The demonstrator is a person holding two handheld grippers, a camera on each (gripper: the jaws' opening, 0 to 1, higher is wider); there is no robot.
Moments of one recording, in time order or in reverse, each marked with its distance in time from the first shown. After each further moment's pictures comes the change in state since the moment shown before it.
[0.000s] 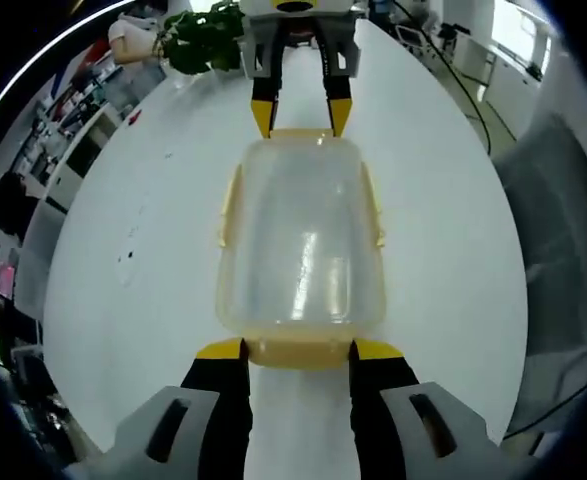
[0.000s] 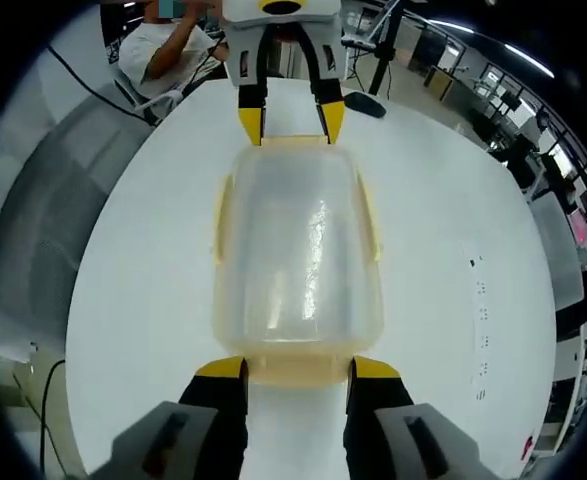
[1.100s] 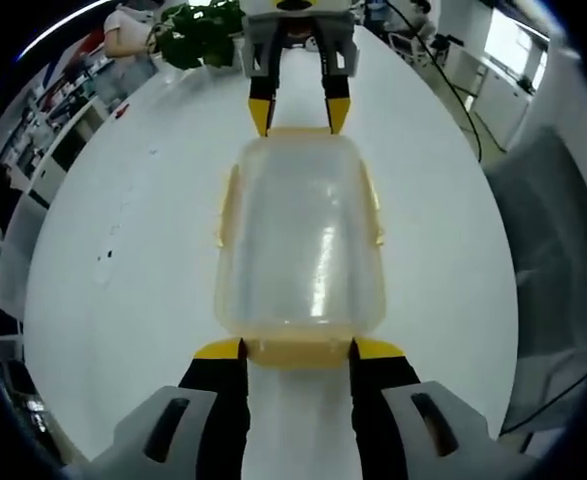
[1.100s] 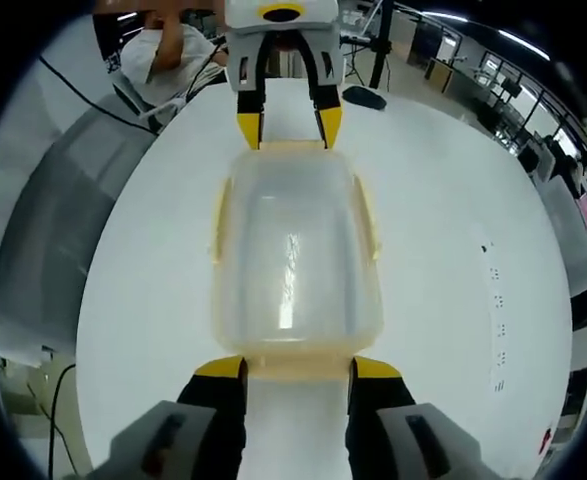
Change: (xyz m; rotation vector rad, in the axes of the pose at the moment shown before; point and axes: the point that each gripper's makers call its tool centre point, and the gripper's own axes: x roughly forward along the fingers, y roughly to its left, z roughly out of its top) left arm 0.010 -0.004 0.001 -0.018 -0.017 -0.087; right arm 0.003 0.003 -0.008 0.069 -0.012 0.060
